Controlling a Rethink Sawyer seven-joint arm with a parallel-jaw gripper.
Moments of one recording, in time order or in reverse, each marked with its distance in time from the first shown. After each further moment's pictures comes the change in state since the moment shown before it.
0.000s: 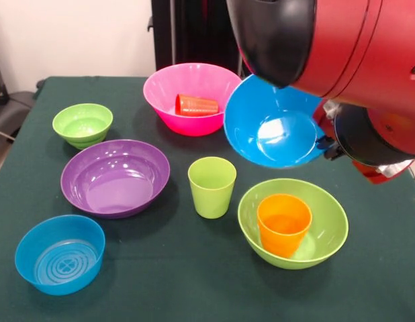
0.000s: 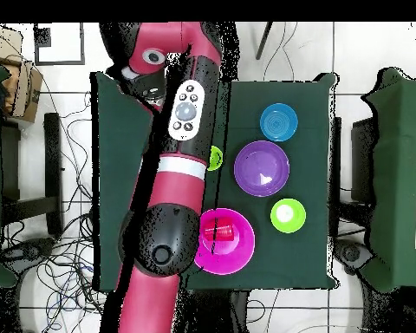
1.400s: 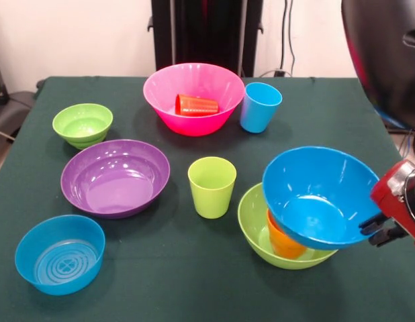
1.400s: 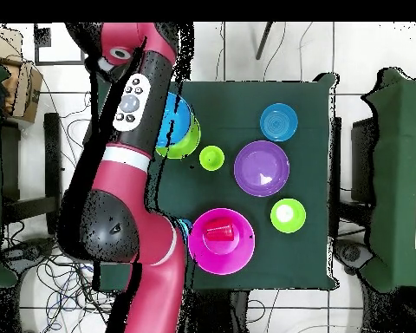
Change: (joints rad) arm -0.026 0.001 -0.730 0.043 0.656 -0.280 -0.062
